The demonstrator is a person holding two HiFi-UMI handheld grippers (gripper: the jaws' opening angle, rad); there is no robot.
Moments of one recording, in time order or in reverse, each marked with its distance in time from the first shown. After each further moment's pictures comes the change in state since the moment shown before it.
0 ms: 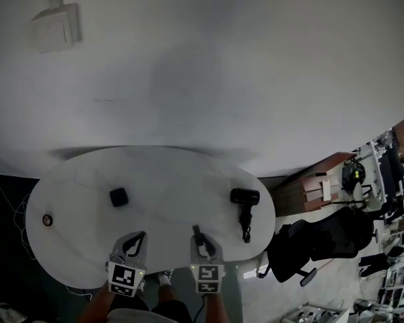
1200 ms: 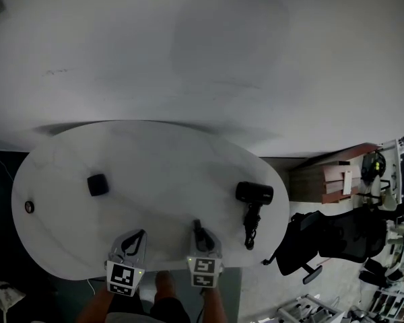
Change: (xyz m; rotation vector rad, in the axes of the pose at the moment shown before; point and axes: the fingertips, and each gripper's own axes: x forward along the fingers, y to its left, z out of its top) left arm 0.084 -0.040 -0.082 -0.066 0.200 0.033; right arm 0.080 -0.054 -0.112 0.075 0.220 0.058
